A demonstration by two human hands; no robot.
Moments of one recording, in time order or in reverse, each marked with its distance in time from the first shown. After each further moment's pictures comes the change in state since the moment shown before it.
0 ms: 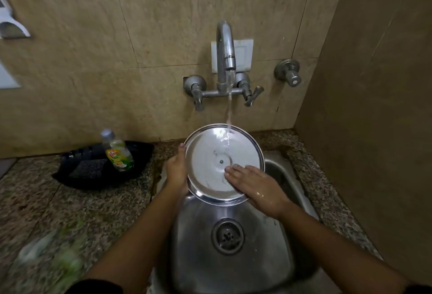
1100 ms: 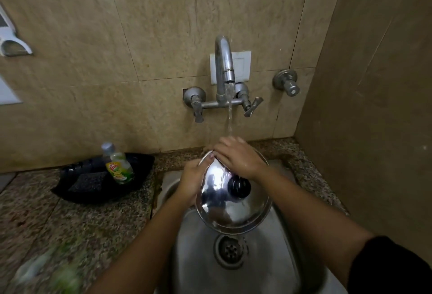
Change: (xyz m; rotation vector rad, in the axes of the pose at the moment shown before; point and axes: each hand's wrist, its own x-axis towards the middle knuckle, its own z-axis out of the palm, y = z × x) left_hand -0.015 0.012 0.019 0.137 -0.374 0.161; right_hand 0.115 0.015 -0.042 0.168 -0.006 0.154
